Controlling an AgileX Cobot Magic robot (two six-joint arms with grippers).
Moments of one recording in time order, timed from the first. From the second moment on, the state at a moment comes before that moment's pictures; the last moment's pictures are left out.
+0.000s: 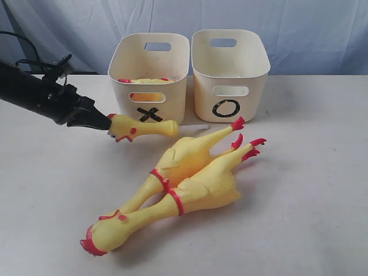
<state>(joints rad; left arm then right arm) 0.03 2.03 -1.29 -1.03 1.02 1.10 0.08 0.00 0.00 0.09 0.32 0.11</state>
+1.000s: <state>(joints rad) 0.03 1.74 -1.29 -0.72 1.19 0.92 0.08 0.00 0.00 0.09 0.32 0.11</state>
